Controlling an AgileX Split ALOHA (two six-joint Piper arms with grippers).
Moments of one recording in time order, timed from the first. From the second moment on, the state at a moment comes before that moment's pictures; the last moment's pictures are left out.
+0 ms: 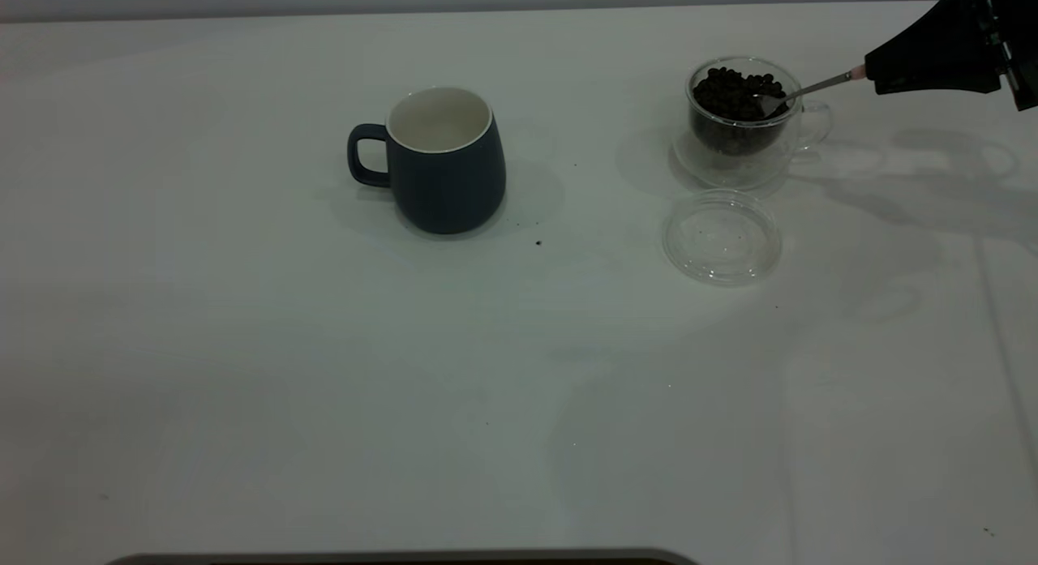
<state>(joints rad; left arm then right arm) 0.00 -0.02 -0.49 0.01 1.13 -0.01 -0.27 2.38 -1.39 1.22 0.99 -1.06</state>
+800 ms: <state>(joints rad) 0.00 -0.02 -0.49 0.01 1.13 -0.02 -0.35 2.38 -1.39 1.27 1.11 -1.04</state>
